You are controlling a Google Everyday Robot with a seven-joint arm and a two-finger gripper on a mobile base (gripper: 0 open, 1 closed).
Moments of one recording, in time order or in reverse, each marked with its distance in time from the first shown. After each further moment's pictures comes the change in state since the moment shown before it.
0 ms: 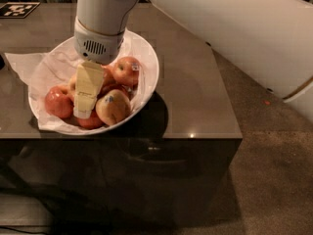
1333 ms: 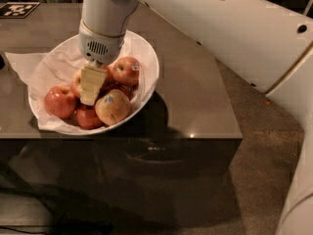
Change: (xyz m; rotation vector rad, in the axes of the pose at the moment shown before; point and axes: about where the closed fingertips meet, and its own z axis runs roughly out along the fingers) arm 0.002 -0.016 0.018 -0.045 -0.008 0.015
